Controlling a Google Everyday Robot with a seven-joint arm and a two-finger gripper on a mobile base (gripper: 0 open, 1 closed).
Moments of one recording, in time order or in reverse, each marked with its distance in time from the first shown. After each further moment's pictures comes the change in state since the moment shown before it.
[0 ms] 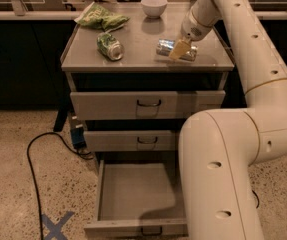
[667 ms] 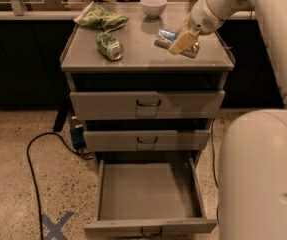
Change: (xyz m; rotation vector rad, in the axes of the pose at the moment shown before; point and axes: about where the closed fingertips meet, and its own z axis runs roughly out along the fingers) arm -0.026 0.038 -0.060 -0.033 -0.183 -0.022
